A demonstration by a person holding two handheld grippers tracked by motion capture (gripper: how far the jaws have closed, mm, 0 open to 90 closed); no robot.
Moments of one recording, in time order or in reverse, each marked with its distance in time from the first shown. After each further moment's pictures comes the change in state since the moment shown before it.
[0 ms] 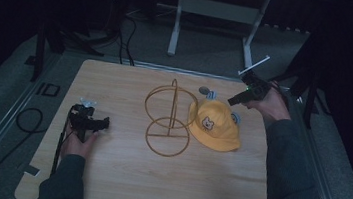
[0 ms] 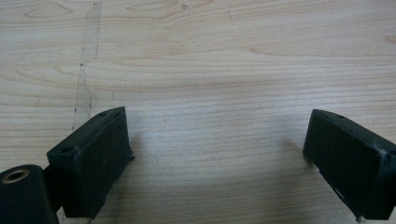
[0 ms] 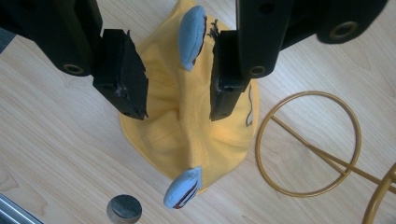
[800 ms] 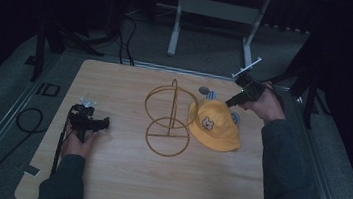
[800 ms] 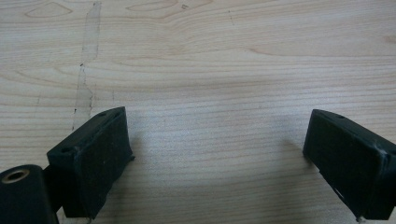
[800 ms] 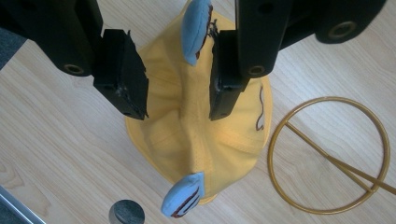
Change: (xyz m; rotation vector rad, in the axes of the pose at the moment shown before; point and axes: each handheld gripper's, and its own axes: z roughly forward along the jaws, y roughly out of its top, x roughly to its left) left arm 0.000 0.000 0.000 0.000 0.000 0.000; right arm 0.008 0.005 0.014 0.042 -0.058 -0.050
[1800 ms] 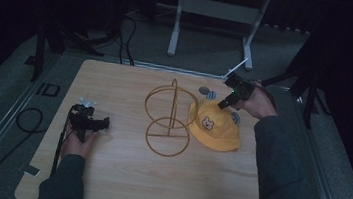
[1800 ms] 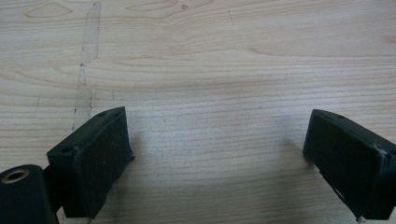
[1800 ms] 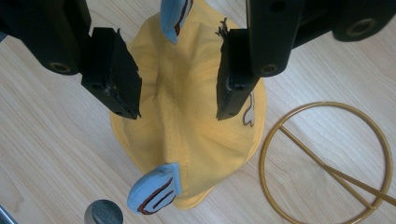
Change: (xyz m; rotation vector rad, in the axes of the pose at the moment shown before) left arm 0.000 0.000 0.000 0.000 0.000 0.000; right arm 0.014 0.017 0.017 0.069 0.007 -0.063
